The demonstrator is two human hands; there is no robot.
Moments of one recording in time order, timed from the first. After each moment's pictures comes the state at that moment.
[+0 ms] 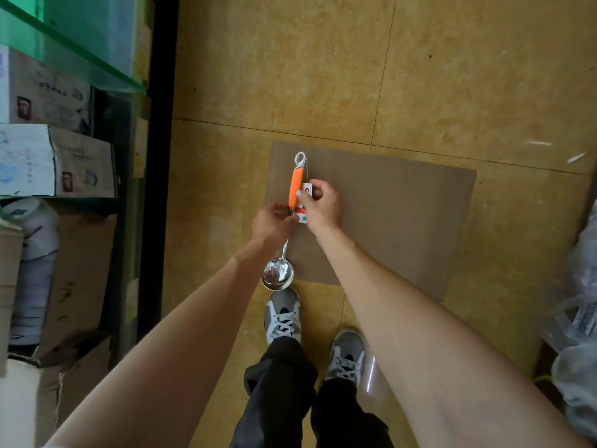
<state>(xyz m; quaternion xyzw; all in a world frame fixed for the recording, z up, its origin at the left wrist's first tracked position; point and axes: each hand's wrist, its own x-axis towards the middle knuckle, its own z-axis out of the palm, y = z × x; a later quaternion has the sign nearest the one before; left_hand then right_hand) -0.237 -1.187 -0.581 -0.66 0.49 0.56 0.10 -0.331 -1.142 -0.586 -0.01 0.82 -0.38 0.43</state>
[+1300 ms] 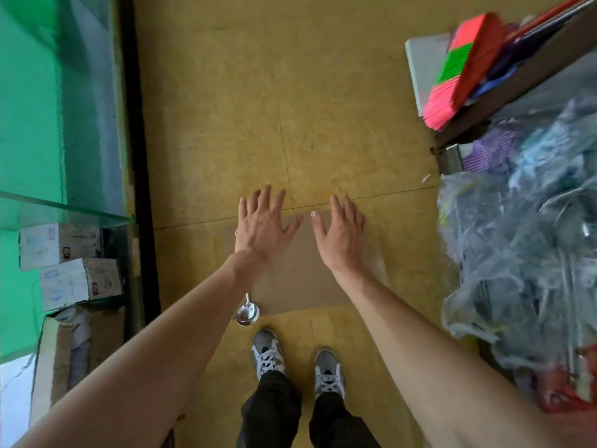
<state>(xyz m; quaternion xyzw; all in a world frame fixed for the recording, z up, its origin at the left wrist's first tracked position) -0.378 -1.158 -0.329 -0.28 0.94 0.17 0.12 -0.454 -1.019 -0.364 -0.21 0.95 -0.18 0.14</state>
